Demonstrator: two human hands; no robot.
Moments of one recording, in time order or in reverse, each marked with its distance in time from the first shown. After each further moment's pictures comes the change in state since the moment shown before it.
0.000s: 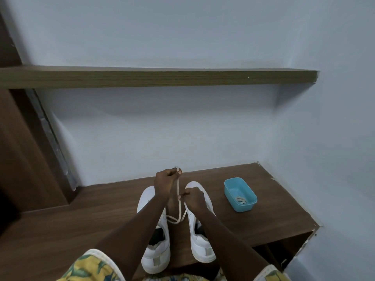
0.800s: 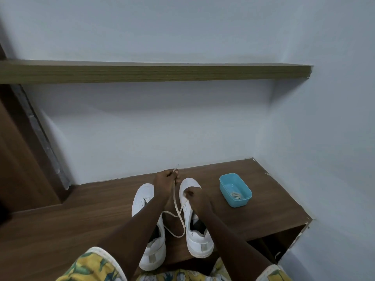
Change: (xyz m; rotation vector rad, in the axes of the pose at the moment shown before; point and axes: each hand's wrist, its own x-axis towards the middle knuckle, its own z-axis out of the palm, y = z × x) left_hand 0.004 -0.018 0.011 0.107 -0.058 -0.021; right_hand -0.010 0.025 -0.014 -0.184 0.053 -0.053
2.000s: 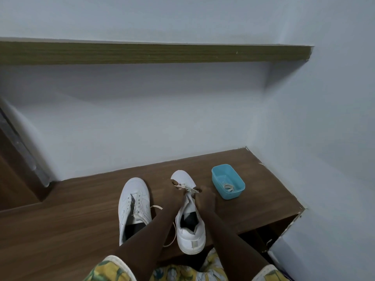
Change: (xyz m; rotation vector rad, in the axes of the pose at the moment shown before) left_hand -0.017 -0.055 0.060 0.259 0.019 -0.118; right_hand 0.009 0.049 0.001 0.141 0.168 0.402
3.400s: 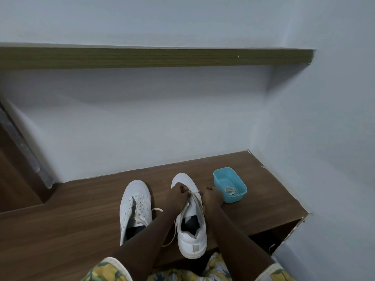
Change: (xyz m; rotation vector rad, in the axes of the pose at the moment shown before) left_hand 0.003 0.000 -0.001 0.202 -0.194 0.110; right_hand 0.022 -0.002 -0.004 0.571 0.100 0.337
